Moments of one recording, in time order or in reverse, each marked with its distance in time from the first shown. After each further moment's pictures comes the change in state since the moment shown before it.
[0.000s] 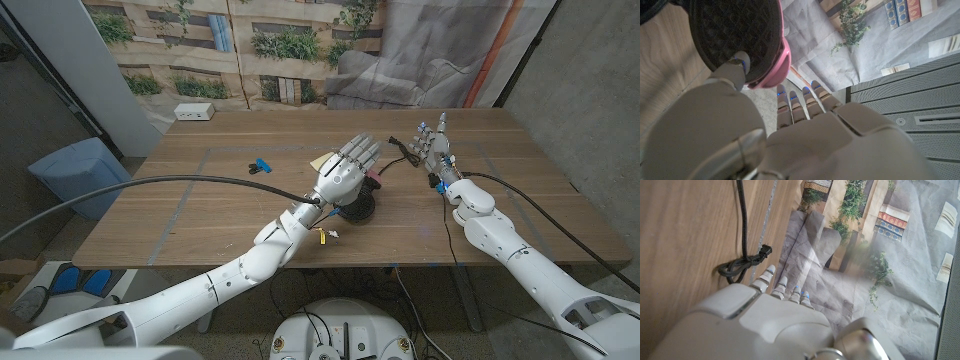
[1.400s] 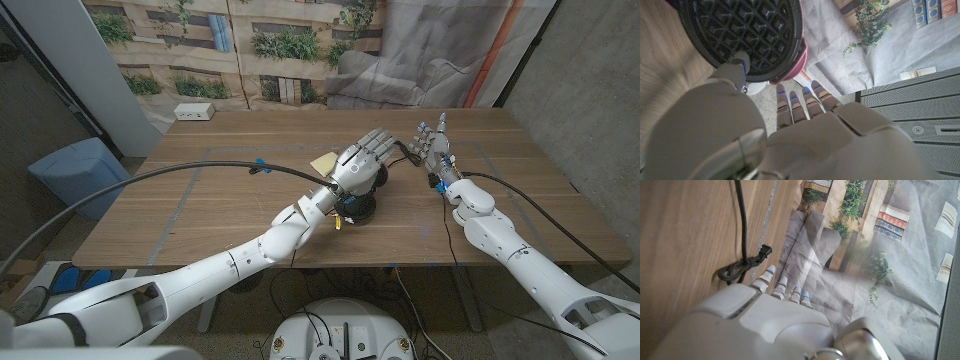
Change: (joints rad) left arm -0.143 -0.090 0.090 0.123 -0.040 -0.028 -0.040; left_hand 0.009 0.009 -0.022 0.000 0.000 0.011 0.000 -0.004 0.005 0.000 0.000 -0.007 0.000 0.000 0.000 0.000 0.000 0.005 -0.005 0.000 0.000; right arm 0.000 0.000 0.000 0.000 0.000 0.000 -0.001; right_hand 0.000 0.000 0.000 0.000 0.000 0.000 0.000 0.000 0.000 0.000 0.000 0.000 0.000 0.000 0.000 0.000 0.000 0.000 0.000 0.000 0.000
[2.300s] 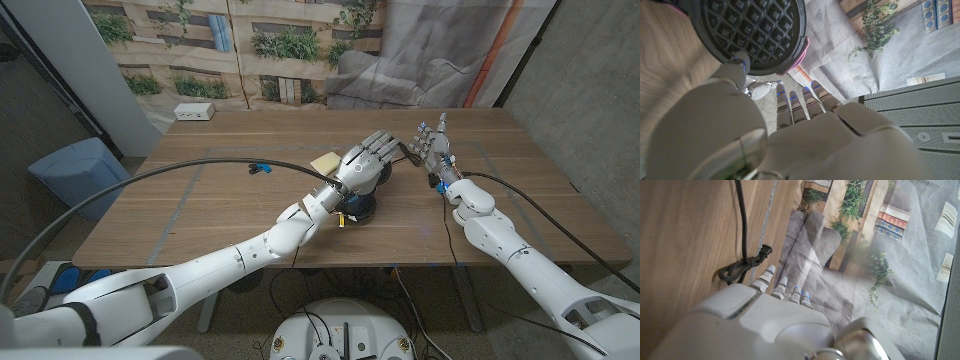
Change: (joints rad) left arm -0.049 -0.029 0.041 0.066 -0.036 -0.005 0.010; left_hand 0.004 0.004 -0.009 -0.001 0.000 0.005 -0.005 -0.007 0.000 0.000 0.000 0.000 0.000 0.000 0.000 0.000 0.000 0.000 0.000 0.000 0.000; right arm -0.001 -0.001 0.000 -0.001 0.000 -0.001 -0.001; right_hand 0.000 0.000 0.000 0.000 0.000 0.000 0.000 0.000 0.000 0.000 0.000 0.000 0.000 0.000 0.000 0.000 0.000 0.000 0.000 0.000 0.000
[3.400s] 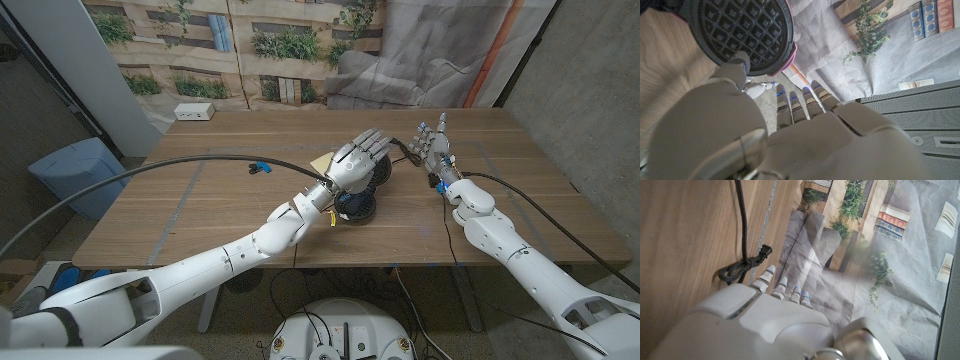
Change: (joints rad) left arm 0.042 0.088 -0.047 -0.108 -0.050 -0.020 -0.023; left_hand 0.004 0.004 -0.022 0.011 0.000 0.000 0.000 -0.012 0.000 -0.004 -0.004 -0.004 0.000 0.000 0.000 -0.004 0.000 0.000 0.000 0.000 0.000; right arm 0.000 0.000 0.000 0.000 0.000 0.000 0.000; right_hand 0.000 0.000 0.000 0.000 0.000 0.000 0.000 0.000 0.000 0.000 0.000 0.000 0.000 0.000 0.000 0.000 0.000 0.000 0.000 0.000 0.000
